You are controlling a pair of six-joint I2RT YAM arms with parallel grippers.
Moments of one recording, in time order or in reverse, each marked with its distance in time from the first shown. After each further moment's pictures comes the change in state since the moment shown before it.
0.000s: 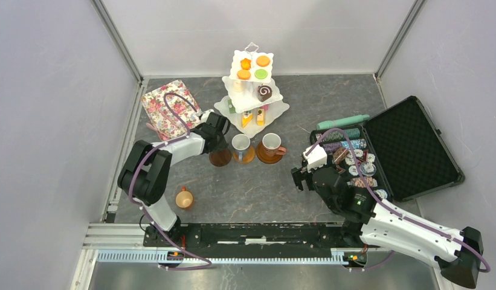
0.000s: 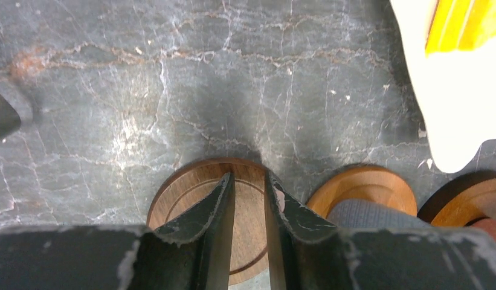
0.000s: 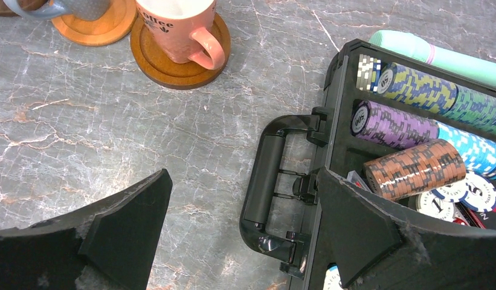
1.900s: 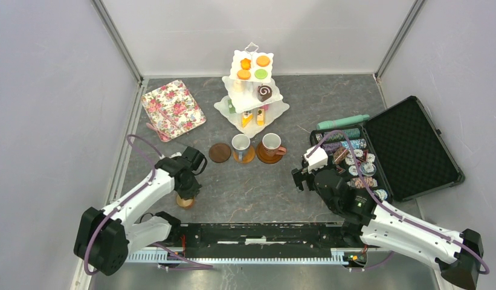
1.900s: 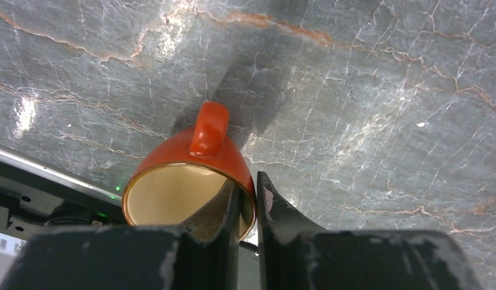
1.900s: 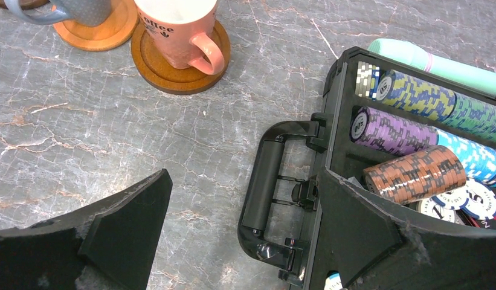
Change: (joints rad) left arm -0.008 -0.635 -0.332 -0.738 0.014 -0.315; right arm -0.005 -0.032 -0.042 0.057 -0.004 -0.038
